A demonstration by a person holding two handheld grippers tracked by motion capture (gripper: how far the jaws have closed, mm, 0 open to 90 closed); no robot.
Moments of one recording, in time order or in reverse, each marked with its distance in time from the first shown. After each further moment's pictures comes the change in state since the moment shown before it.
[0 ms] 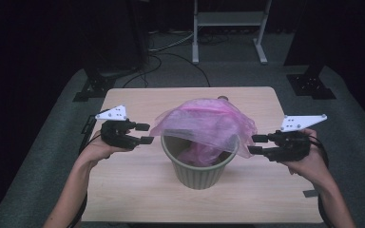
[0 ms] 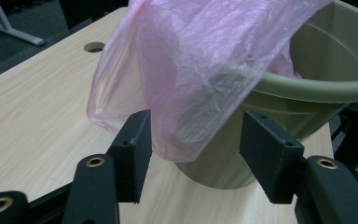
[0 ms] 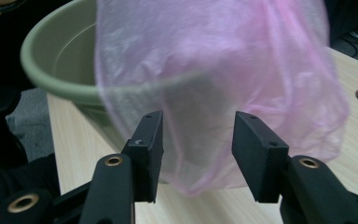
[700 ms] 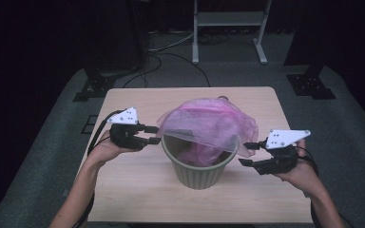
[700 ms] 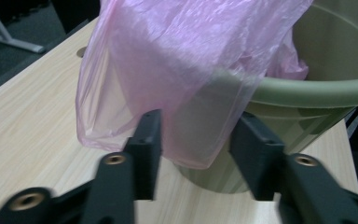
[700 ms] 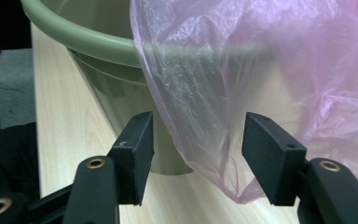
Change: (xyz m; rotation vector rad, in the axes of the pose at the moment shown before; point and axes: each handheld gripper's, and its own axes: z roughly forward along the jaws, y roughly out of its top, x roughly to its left) left arm -0.008 0.007 0.022 0.030 0.007 0.095; right arm 0.025 -0.014 0.025 0.042 -0.040 -0.167
